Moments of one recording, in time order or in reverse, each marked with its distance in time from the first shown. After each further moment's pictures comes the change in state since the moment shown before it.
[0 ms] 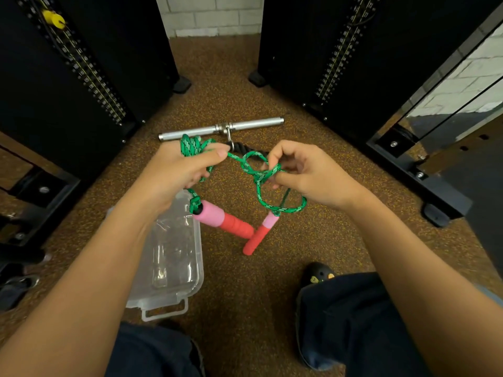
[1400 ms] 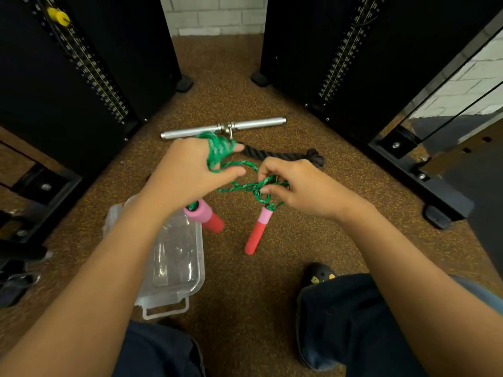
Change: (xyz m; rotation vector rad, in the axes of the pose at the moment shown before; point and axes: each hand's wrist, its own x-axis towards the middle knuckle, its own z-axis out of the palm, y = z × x) left_hand -0.009 0.012 0.003 0.504 0.044 0.416; right_hand 0.001 0.003 0.013 -0.526 -0.106 -0.084
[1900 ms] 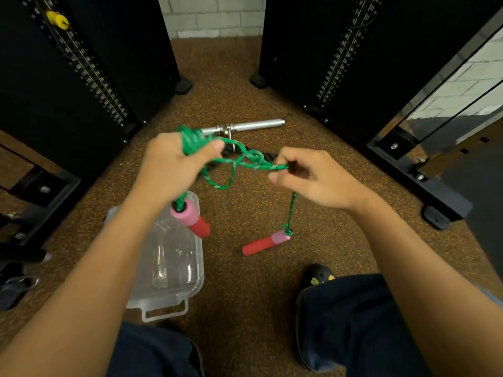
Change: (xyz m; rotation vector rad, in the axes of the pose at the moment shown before) left_hand 0.003 -0.011 0.000 -0.188 0.172 -0.171; right_hand -0.010 -0.001 -0.019 0.255 0.077 0.069
